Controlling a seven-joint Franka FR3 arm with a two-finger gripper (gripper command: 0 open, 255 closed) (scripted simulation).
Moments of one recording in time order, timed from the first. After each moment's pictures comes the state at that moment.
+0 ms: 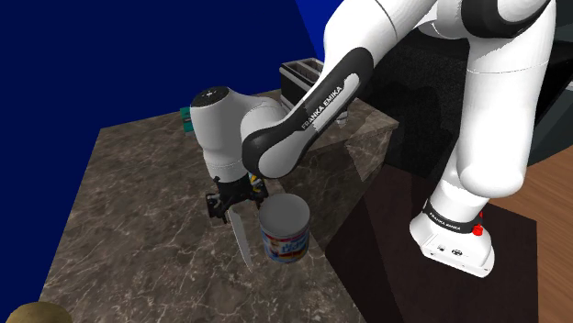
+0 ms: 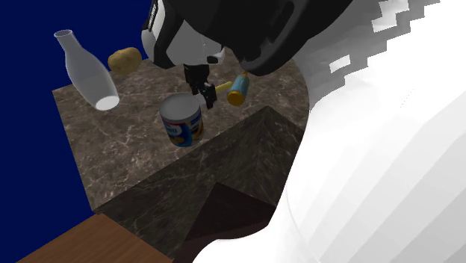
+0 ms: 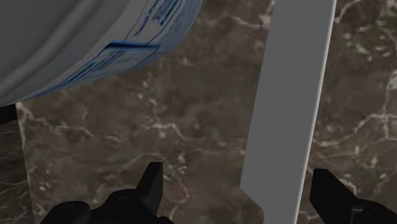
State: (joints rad) arm 0.11 0.28 0.65 -2.05 -0.25 2.27 1.37
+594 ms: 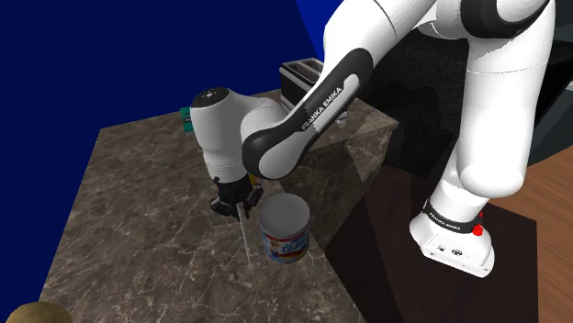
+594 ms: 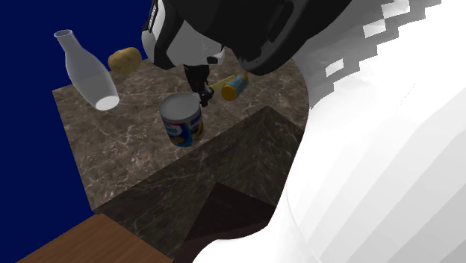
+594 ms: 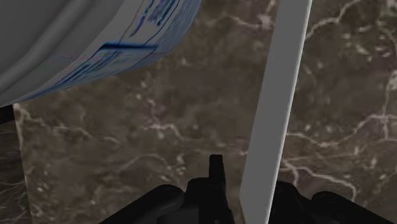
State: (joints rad) arm 0.11 0.29 0.65 -2.05 -0.25 2.27 1.37
